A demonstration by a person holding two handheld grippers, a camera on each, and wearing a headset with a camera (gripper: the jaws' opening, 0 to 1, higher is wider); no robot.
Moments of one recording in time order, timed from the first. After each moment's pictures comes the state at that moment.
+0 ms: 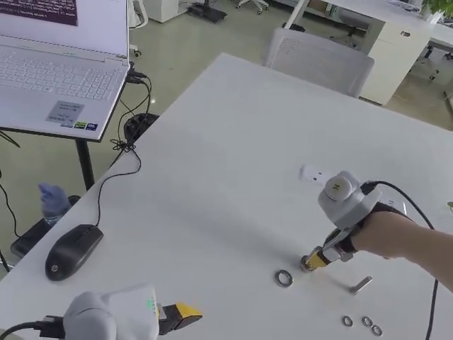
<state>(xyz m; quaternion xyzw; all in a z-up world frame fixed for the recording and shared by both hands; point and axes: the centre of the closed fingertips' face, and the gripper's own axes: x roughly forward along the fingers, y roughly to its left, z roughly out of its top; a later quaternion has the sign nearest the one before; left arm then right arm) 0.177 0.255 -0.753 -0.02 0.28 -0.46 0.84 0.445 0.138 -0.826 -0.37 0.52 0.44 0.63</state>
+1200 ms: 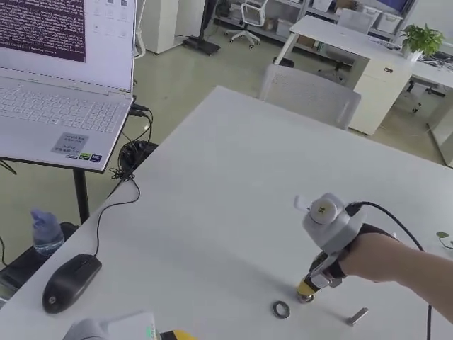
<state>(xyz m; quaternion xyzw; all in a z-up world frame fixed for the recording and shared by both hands) 0.174 0.266 -0.744 -0.01 0.27 -0.46 0.84 0.416 0.176 -0.800 -0.39 0.51 0.47 0.61</state>
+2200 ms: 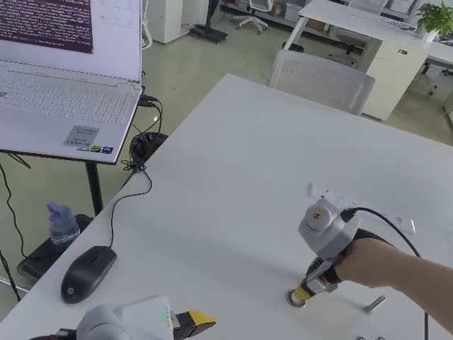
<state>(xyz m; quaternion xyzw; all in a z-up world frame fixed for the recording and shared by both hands) 0.181 0.269 -0.736 0.00 0.26 -0.46 0.85 0.394 0.191 -0.843 -0.38 0.52 0.48 0.59</state>
